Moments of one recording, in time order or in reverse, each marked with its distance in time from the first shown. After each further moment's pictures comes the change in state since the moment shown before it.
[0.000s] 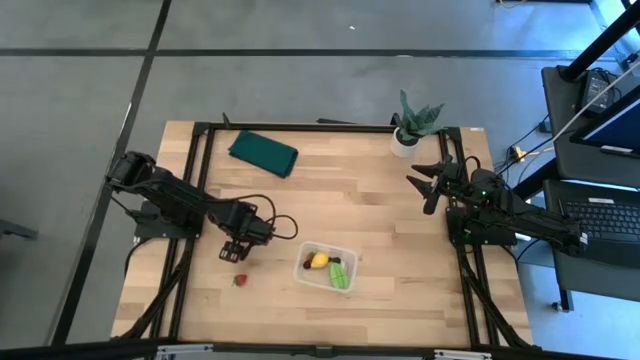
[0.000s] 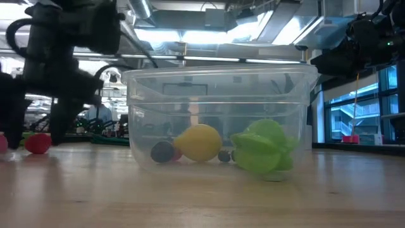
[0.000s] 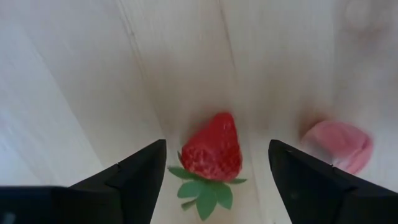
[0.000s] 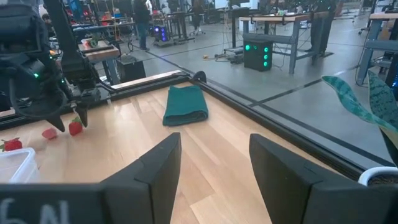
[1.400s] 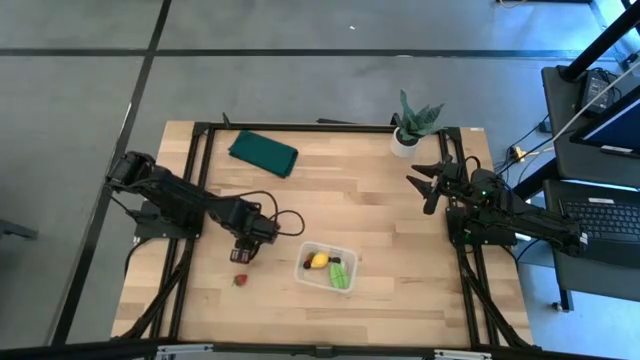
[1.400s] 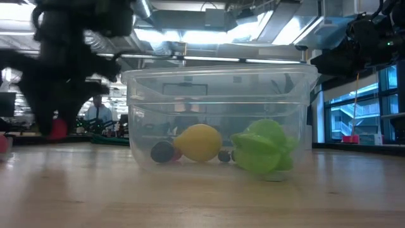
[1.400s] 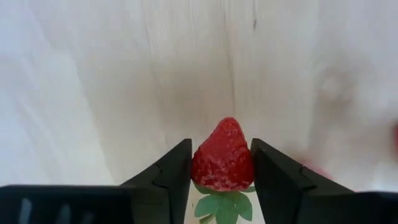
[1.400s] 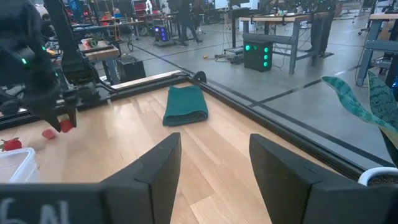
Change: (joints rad) left arm 0.008 0.002 0.077 0.010 -0.002 -0.137; right arm 0.000 0.000 0.000 0.001 0.000 -0.002
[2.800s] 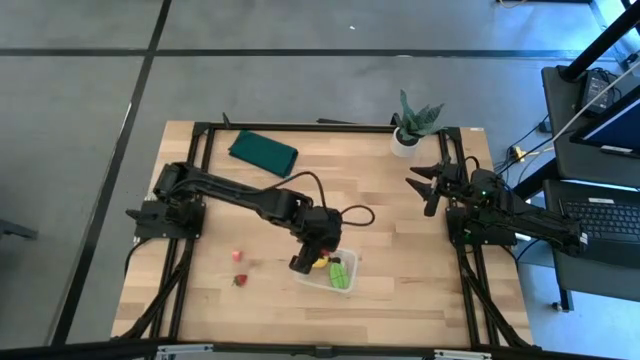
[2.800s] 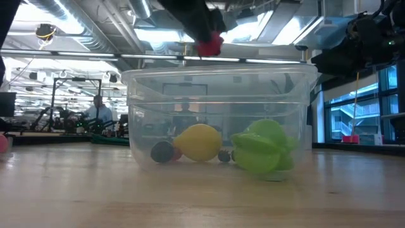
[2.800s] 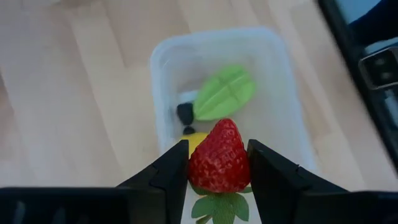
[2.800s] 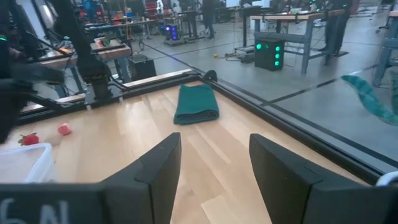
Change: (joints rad) left arm 0.057 0.384 0.819 0.027 0.171 0.281; right arm 0.001 0.000 -0.001 0.002 -0.045 0.003
